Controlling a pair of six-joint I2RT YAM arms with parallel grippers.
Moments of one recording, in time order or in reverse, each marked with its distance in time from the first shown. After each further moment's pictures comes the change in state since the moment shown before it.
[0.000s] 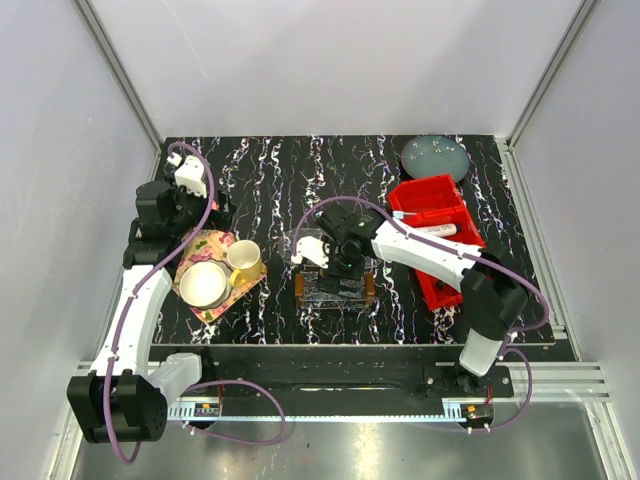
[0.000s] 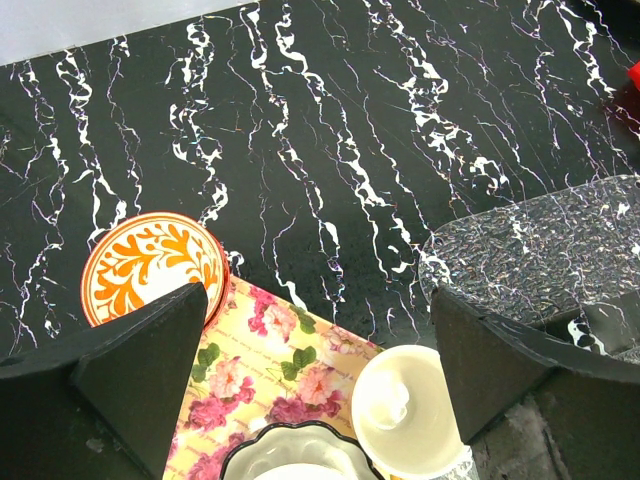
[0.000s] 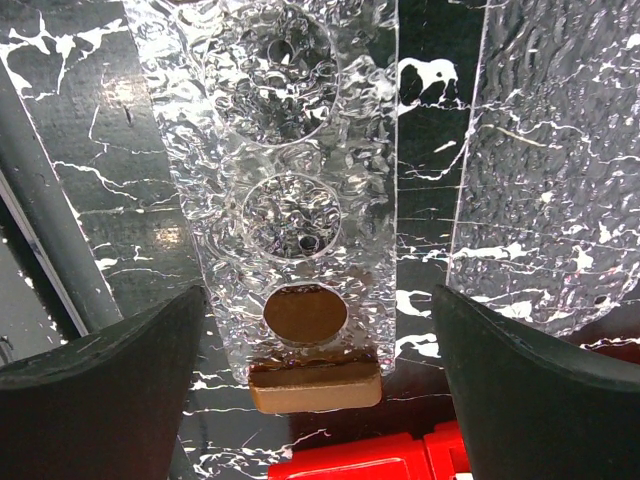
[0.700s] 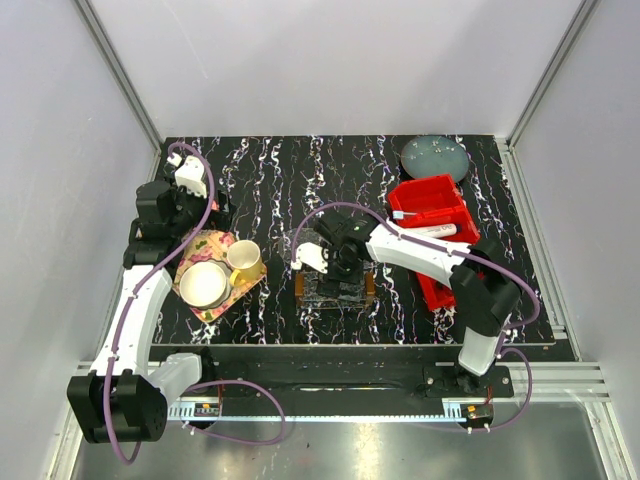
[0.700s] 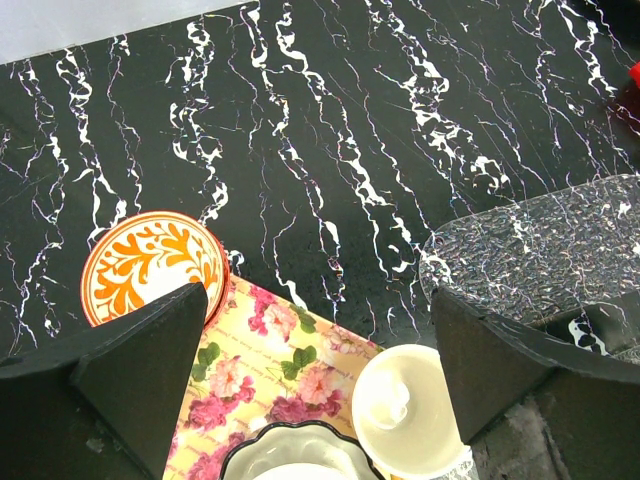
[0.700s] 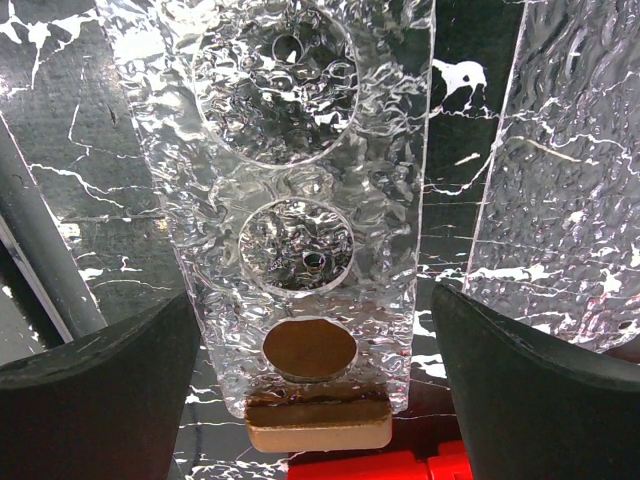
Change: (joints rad) left arm 0.000 0.000 -0.002 0.001 -0.003 0.000; right arm 0.006 0.044 -0.035 0.038 0.003 -0.023
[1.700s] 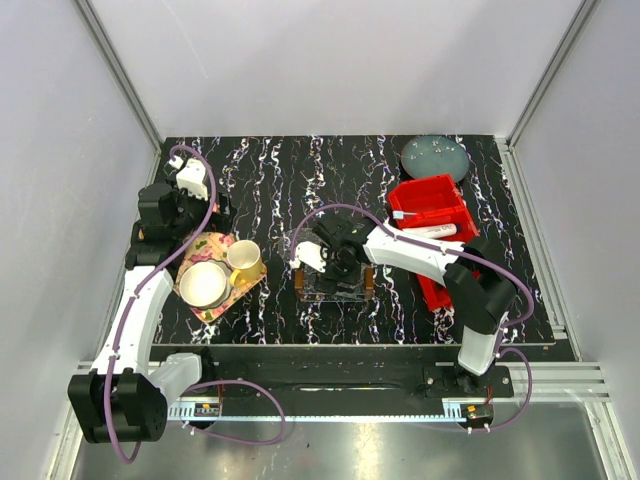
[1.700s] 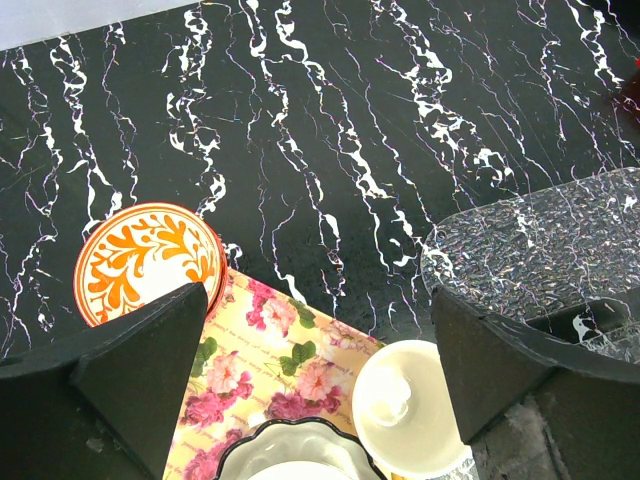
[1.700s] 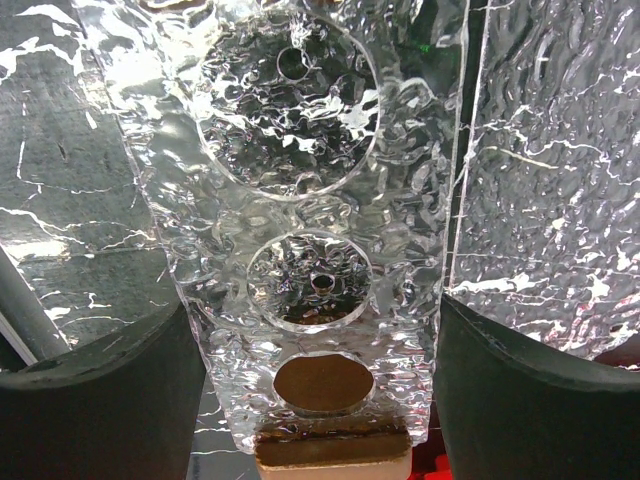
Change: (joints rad) left arm 0.000 0.000 -0.026 0.015 -0.003 0.000; right arm 0.001 0.024 -0.029 0.086 0.045 0.039
